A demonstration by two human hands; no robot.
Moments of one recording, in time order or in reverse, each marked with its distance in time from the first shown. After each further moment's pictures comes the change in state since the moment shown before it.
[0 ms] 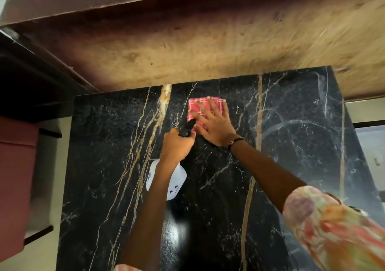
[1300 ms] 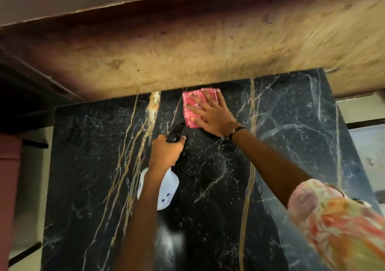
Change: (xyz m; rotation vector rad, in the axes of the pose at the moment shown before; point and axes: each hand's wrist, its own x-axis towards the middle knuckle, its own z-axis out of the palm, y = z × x) left_hand 0.025 0.001 0.003 -0.059 0.013 -0.054; right_hand 0.034 0.050 -0.012 -0.070 -0.010 -0.072
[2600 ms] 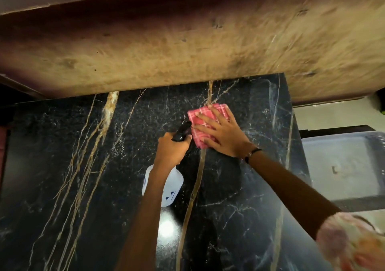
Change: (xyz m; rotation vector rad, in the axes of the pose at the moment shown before) left_hand -0.045 0.074 0.138 0.026 -0.026 0.027; right_hand -0.128 0.126 0.025 0.024 0.113 -0.150
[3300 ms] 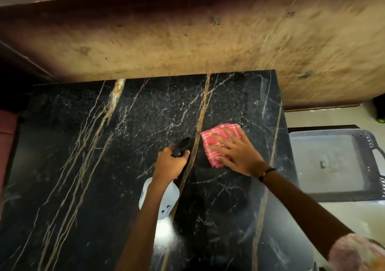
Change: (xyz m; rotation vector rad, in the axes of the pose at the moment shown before) left_hand -0.077 -0.060 0.019 -0.032 0.012 -0.050; right_hand -0.118 -0.020 0.000 0.012 -0.037 -0.062
